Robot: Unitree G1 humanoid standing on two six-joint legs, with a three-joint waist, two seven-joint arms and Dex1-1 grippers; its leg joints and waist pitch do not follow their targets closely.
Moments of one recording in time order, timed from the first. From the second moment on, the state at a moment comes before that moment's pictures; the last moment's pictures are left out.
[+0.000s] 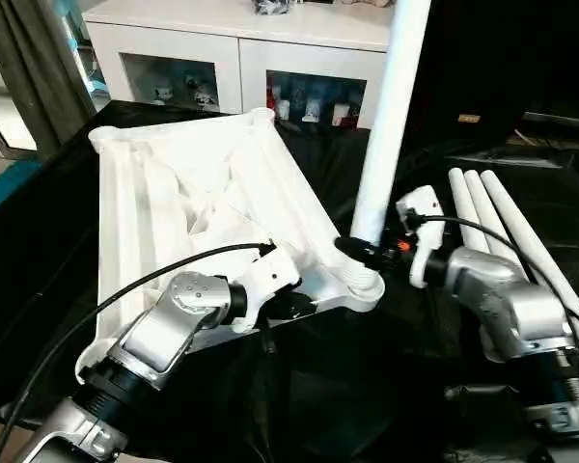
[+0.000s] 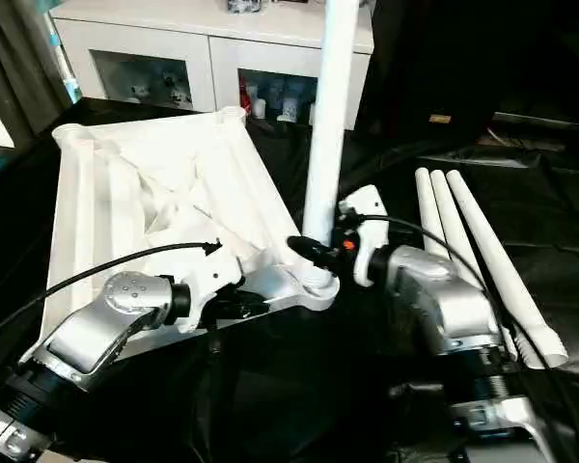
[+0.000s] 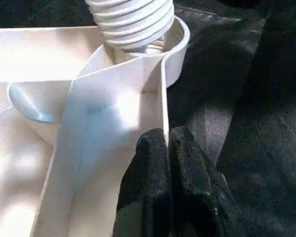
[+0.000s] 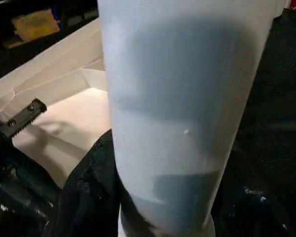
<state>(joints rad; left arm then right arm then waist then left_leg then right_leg) -0.45 0.40 -0.45 0.16 -0.10 0.36 -0.89 -0.47 -0.39 0.07 0.24 0.36 0.50 0.79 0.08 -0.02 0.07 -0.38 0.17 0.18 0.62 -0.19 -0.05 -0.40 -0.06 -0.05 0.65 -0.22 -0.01</state>
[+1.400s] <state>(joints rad) -0.49 0.41 -0.47 0.22 -0.05 0.36 -0.97 -0.39 -0.32 -0.03 0.28 0.43 0.52 0.78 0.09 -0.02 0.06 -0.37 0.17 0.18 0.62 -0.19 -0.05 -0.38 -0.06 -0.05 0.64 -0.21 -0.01</state>
